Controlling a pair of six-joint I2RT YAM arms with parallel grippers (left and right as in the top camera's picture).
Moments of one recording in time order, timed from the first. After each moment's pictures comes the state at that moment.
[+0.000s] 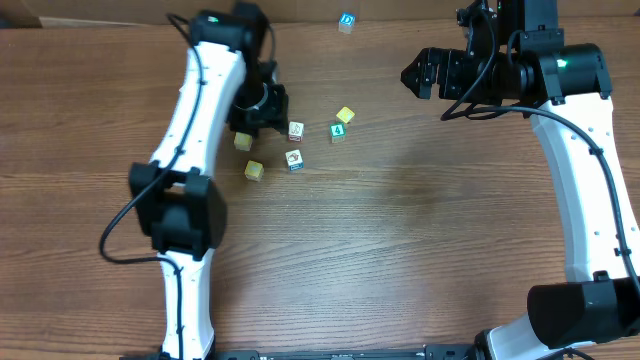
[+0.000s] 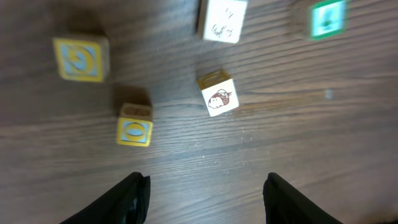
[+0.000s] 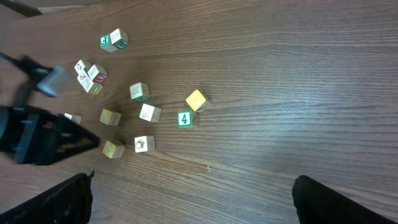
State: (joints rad) left arm -0.24 2.31 2.29 -1.59 0.18 -0.21; right arm 0.11 1.72 1.87 -1.12 -0.35 0.19
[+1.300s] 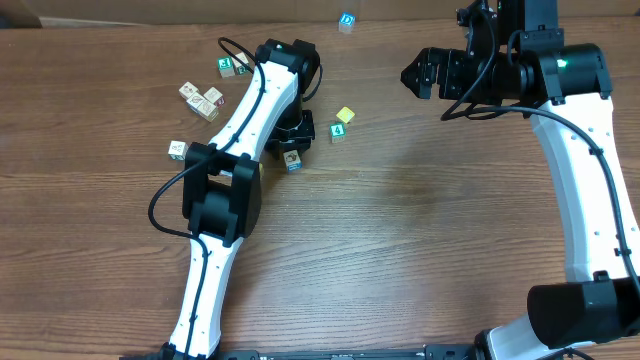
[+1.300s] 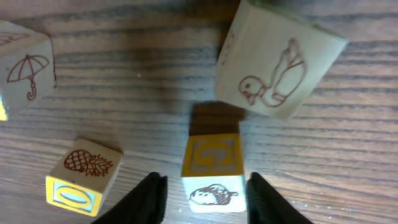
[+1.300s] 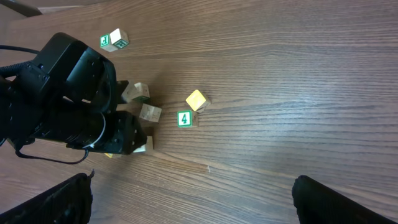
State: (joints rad) left arm -0.37 2.51 2.29 -1.50 -0.01 -0.50; right arm 0.11 1.72 1.87 -1.12 -0.35 0.19
